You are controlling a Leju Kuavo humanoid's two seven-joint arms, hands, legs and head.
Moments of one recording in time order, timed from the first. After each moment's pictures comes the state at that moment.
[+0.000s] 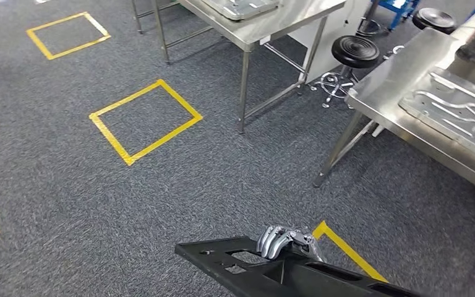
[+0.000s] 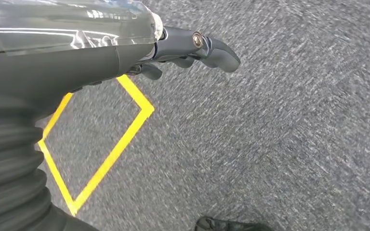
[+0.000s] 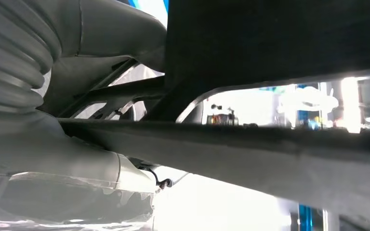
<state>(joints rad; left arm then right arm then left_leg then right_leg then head) -0.08 -0.12 1.09 -0.19 -1.21 0.13 -0.19 0.22 0.06 0.19 -1.78 -0.02 0.55 -0.65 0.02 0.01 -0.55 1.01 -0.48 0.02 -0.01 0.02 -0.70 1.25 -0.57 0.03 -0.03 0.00</state>
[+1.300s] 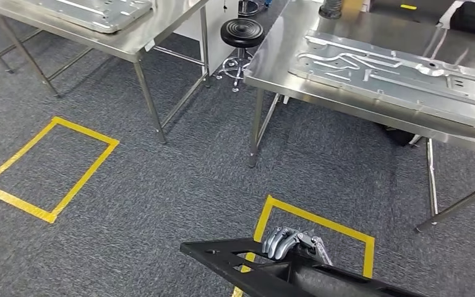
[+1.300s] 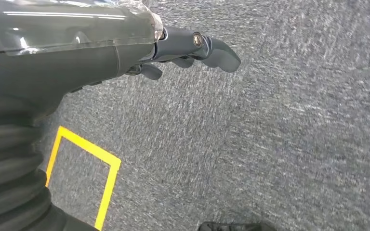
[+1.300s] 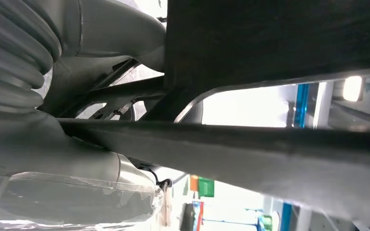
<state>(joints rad) -0.08 -0.13 1.08 -0.19 -1.24 0.13 -0.17 0.25 0.06 0.17 -1.80 -0.04 0.54 -0.65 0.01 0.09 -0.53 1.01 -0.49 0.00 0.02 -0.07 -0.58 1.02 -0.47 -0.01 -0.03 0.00</state>
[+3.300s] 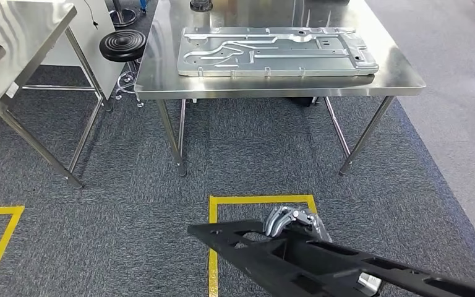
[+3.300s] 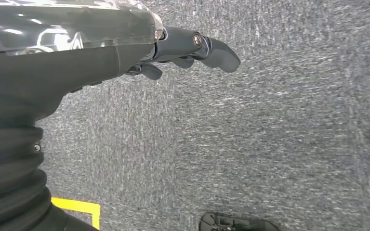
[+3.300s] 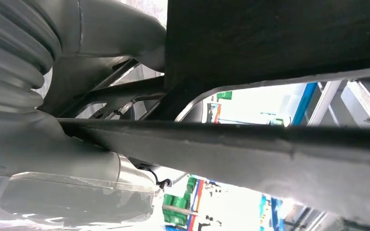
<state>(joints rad) -0.09 -0.13 1.11 -0.19 -1.21 0.14 -0.16 0.11 0.04 0.13 -1.76 -0.01 0.54 -0.57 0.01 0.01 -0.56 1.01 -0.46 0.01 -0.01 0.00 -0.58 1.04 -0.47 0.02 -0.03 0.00</state>
